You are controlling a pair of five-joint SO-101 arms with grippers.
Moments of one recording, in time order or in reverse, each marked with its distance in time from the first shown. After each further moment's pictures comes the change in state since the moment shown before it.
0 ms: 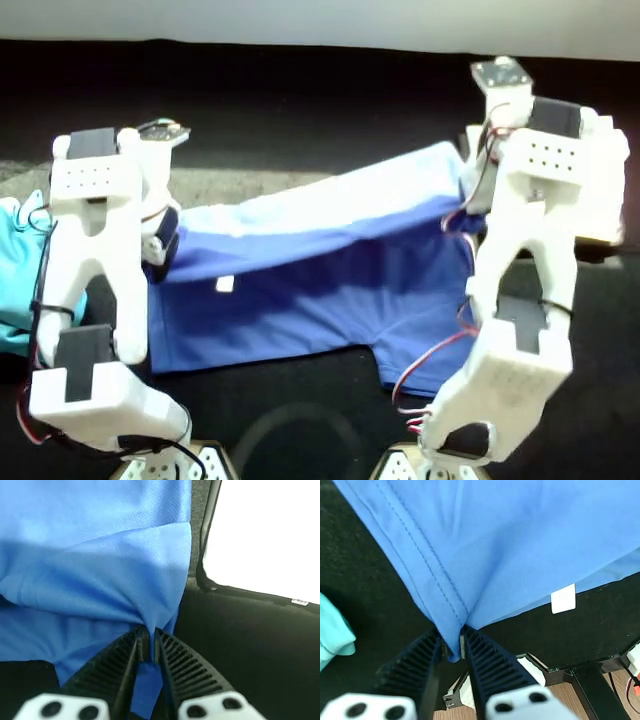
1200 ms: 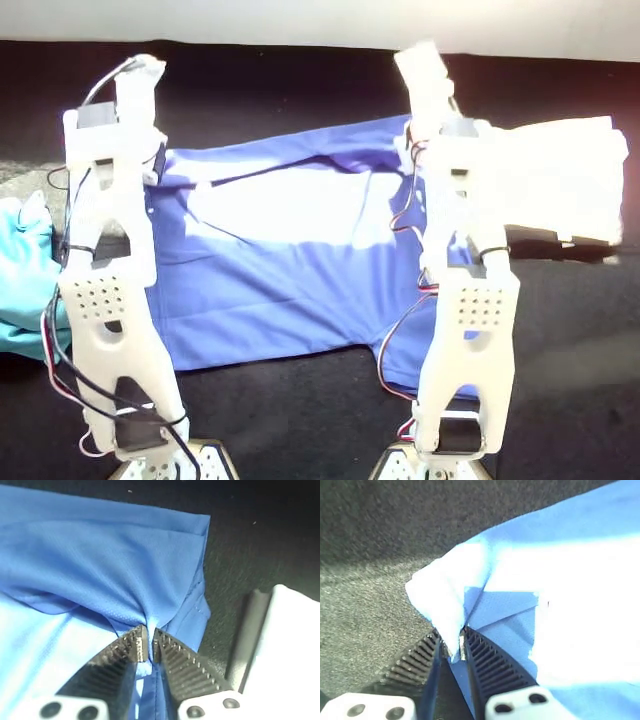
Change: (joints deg) left arm -3.9 46.3 -50.1 -20.8 0.0; right arm -9.5 32.1 -15.0 -39.9 -1.6
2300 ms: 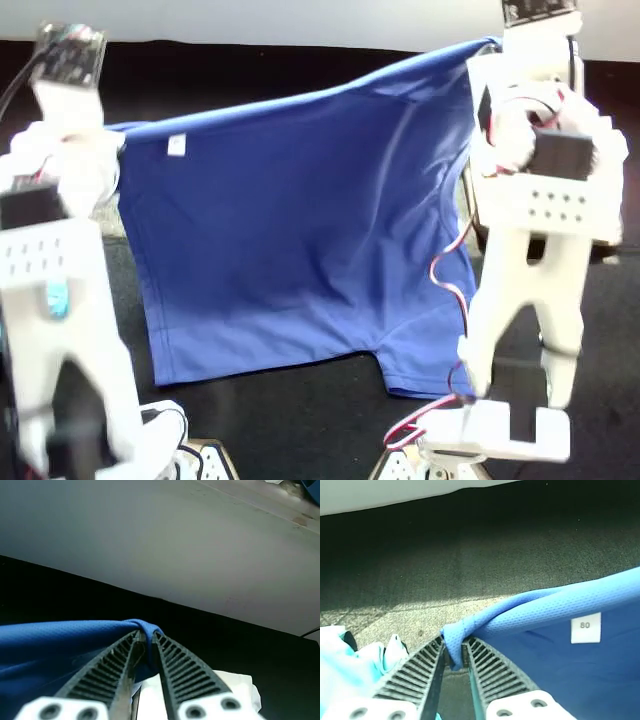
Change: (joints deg) left arm -2.2 -69.5 52.3 -15.6 0.1; right arm 5.0 -49.8 19.5 -5.9 0.1
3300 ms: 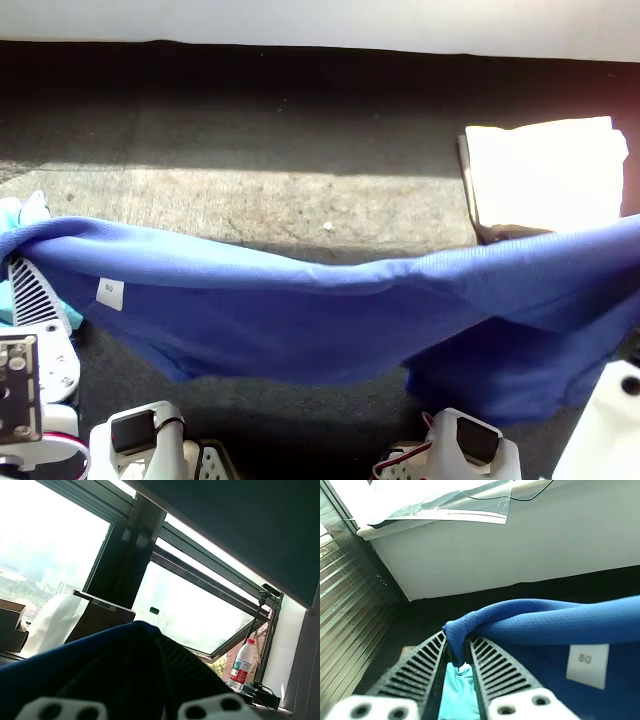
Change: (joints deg) left arm -3.5 -37.3 -29.3 36.8 -0.1; right arm 17.8 -37.7 -41.5 26.3 0.0
